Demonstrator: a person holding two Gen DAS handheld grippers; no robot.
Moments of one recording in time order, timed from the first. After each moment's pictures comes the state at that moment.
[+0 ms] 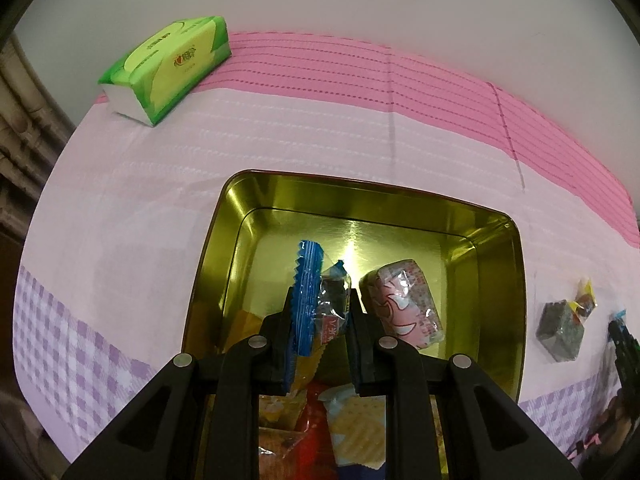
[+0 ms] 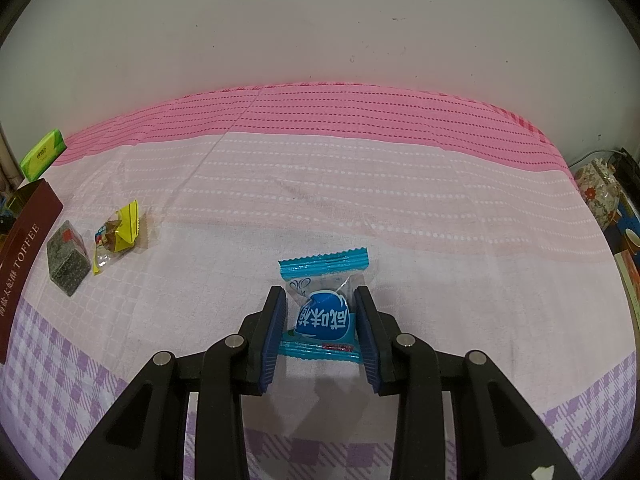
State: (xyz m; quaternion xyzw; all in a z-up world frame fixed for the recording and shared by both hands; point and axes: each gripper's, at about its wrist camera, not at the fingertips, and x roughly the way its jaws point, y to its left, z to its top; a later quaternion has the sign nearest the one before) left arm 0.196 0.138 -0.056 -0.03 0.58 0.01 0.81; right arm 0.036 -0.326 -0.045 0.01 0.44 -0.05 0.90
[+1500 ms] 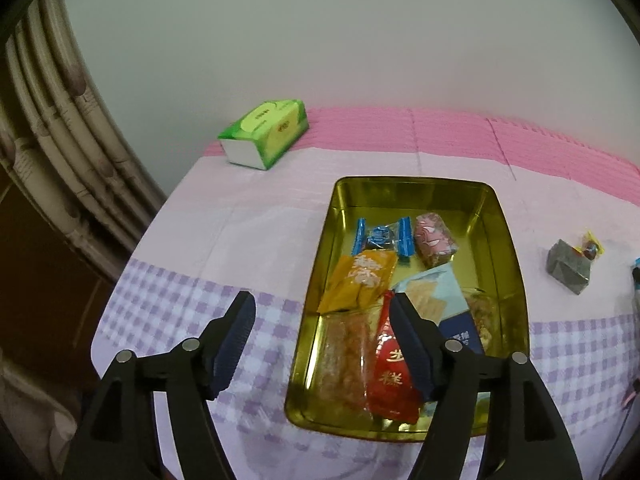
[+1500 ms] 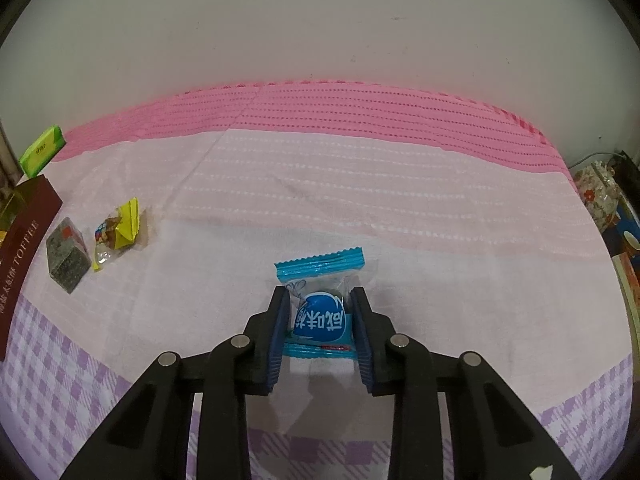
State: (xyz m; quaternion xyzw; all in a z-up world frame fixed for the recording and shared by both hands) left arm 0.062 0.148 0.018 0.06 0.45 0.09 0.89; right arm 0.040 -0.324 -0.042 0.00 0.45 -0.06 0.89
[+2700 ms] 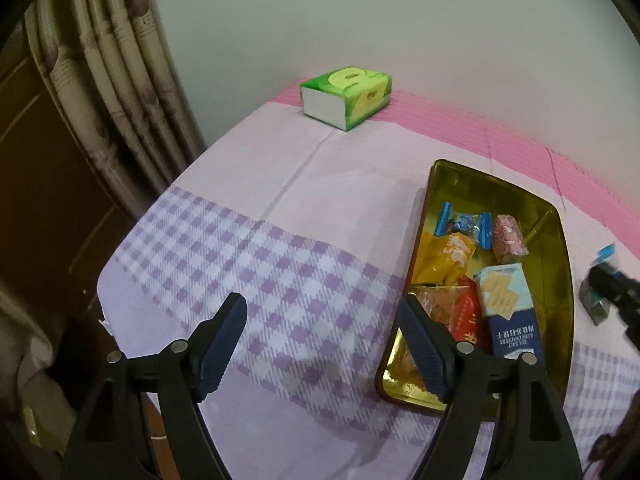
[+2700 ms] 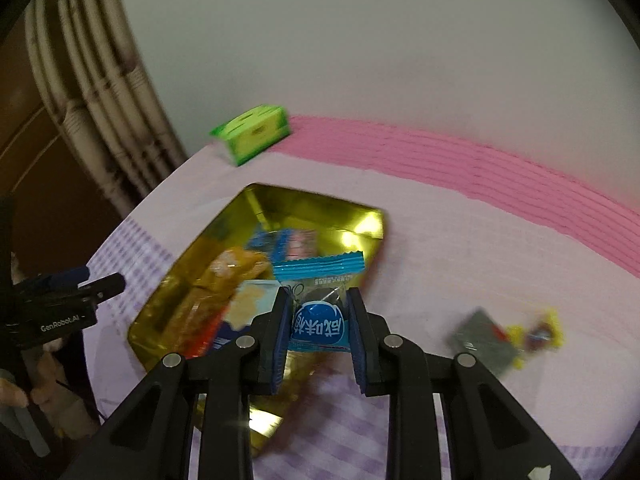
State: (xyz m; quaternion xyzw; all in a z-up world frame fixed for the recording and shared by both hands) left arm 0.033 0.226 0.007 -0.05 0.47 0.16 0.87; right arm 0.063 -0.028 0.032 -0.01 0.43 0.21 0.88
